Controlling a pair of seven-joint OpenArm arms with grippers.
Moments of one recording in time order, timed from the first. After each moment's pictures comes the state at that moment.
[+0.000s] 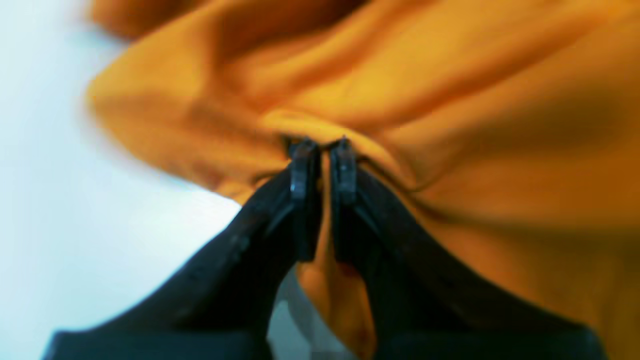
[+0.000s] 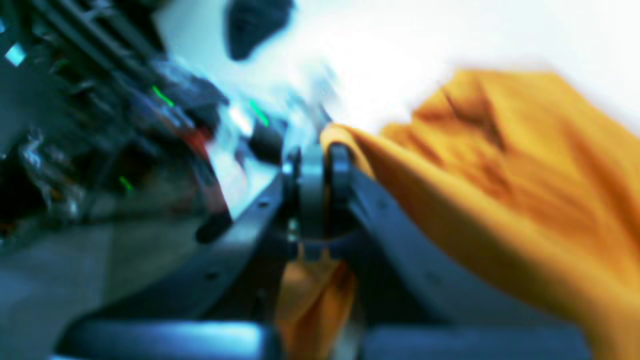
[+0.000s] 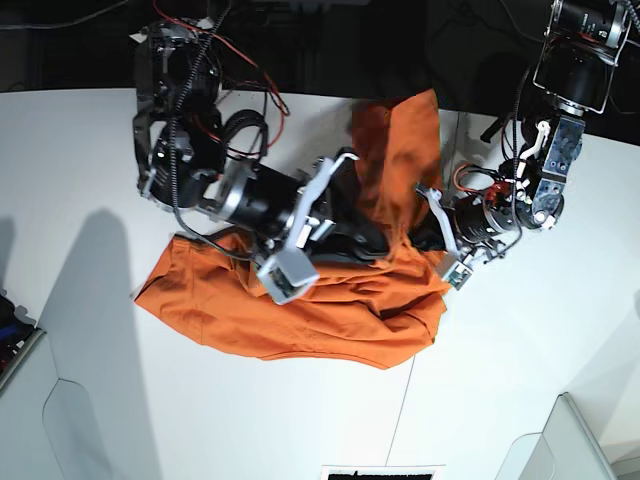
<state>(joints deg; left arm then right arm) -4.9 -24.4 19.0 76.6 -26.9 -34.1 40.0 1.6 -6.9 -13.4 107.5 33.6 33.9 -54.0</state>
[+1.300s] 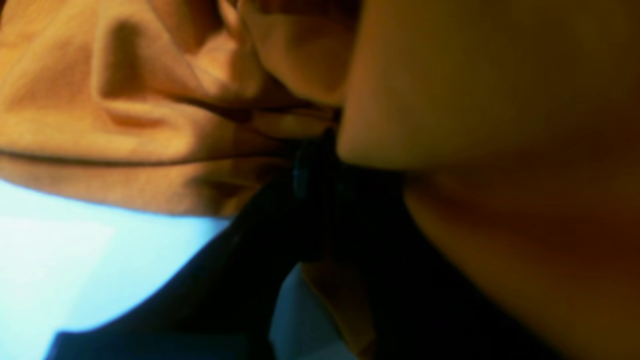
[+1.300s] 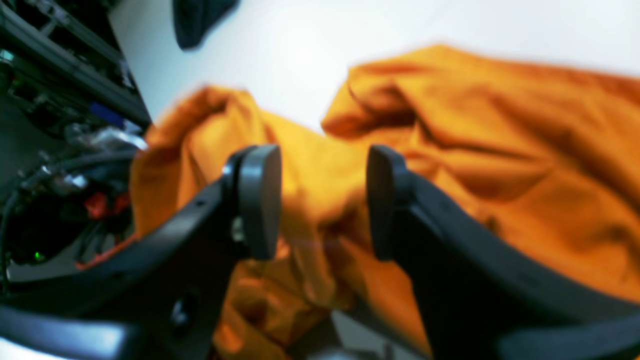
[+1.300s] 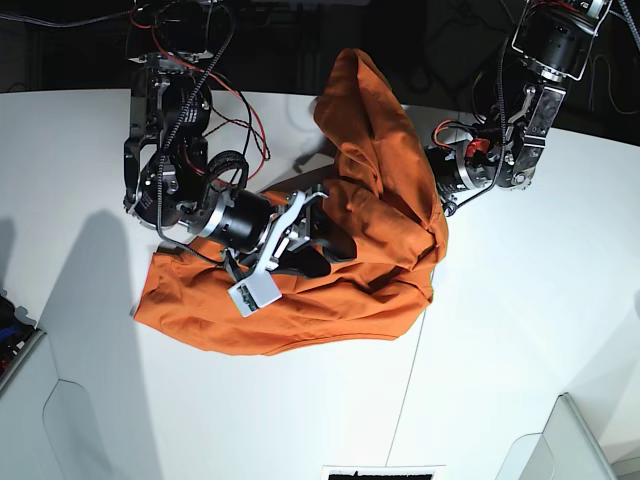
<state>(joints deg) 1.2 -23.1 19.3 77.0 -37.3 -39.9 37.9 3.0 -6.5 -1.5 97.7 37.4 33.5 -60.3</state>
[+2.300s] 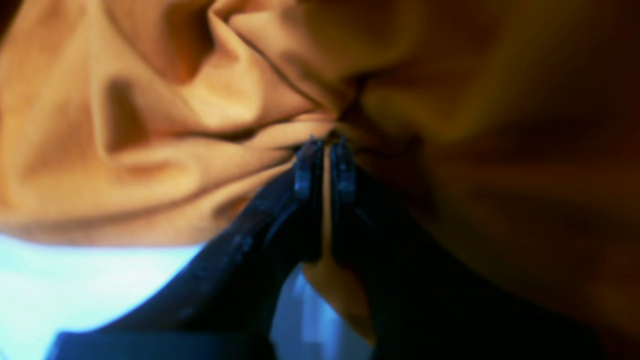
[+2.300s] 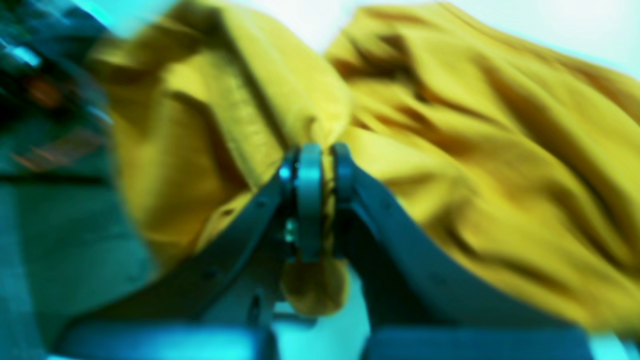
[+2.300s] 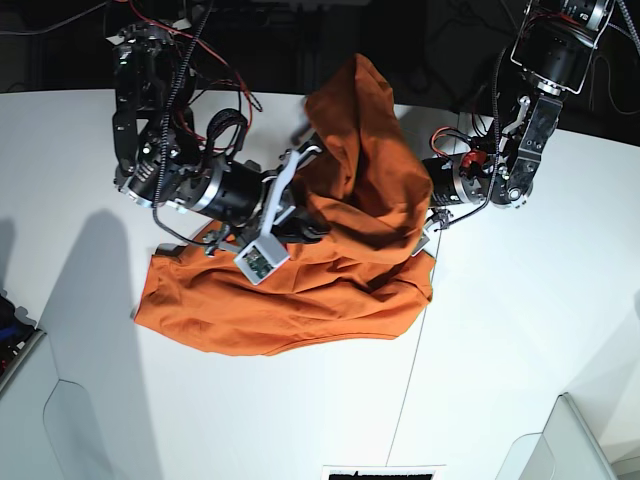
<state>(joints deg) -3.1 -23.0 20.0 77.0 -28.0 -40.6 38.8 -1.0 2.7 -7.9 107.1 26.6 32.2 -58.9</state>
